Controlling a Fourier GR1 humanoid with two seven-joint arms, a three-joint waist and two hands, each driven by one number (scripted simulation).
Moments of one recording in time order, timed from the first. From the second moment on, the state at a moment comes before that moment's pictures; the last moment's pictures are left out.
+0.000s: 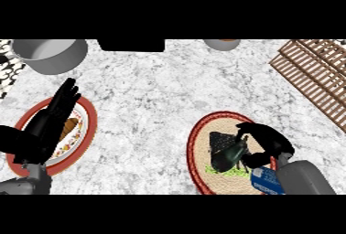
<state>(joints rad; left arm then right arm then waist) -0.09 0.20 0.07 -1.70 0.02 -0.09 0.20 -0.22 -0.32 0.25 -1.21 0.67 0.35 0.15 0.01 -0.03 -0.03</state>
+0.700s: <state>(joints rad) -0.08 0.20 0.06 -1.70 0.02 -0.11 0.19 -0.49 -0.25 -0.05 -1.09 0.86 -0.12 0.73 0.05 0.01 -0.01</state>
